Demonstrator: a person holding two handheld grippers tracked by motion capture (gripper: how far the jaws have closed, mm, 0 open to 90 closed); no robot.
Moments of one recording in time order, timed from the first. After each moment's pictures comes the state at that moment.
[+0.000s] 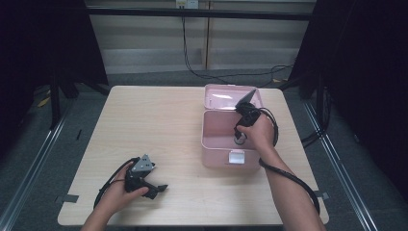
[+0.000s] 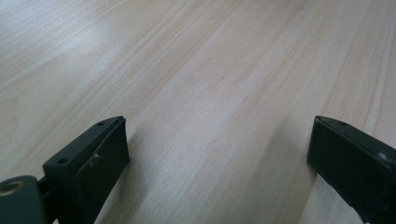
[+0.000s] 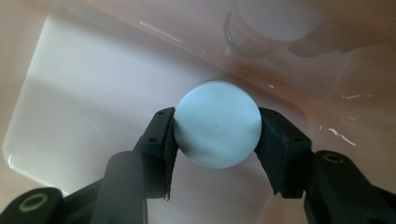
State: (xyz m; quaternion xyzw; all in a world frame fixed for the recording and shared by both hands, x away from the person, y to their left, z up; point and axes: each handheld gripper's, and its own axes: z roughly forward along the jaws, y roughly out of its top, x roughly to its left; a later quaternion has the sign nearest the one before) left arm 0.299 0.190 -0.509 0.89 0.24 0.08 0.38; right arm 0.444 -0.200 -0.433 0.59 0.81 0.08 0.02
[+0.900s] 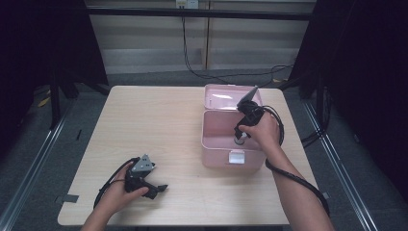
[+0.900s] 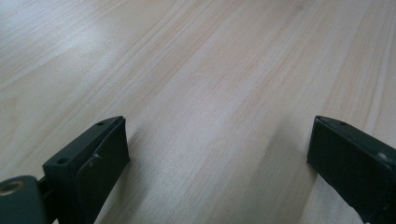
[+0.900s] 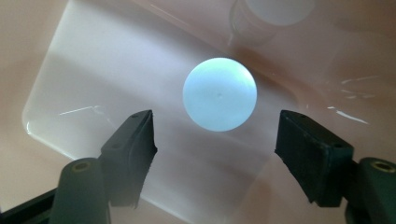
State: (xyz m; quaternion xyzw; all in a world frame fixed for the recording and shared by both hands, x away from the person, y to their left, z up) left arm 0.299 0.190 -0.509 0.89 0.24 0.08 0.38; right arm 0.433 -0.204 -0.411 0.56 0.82 0.08 0.02
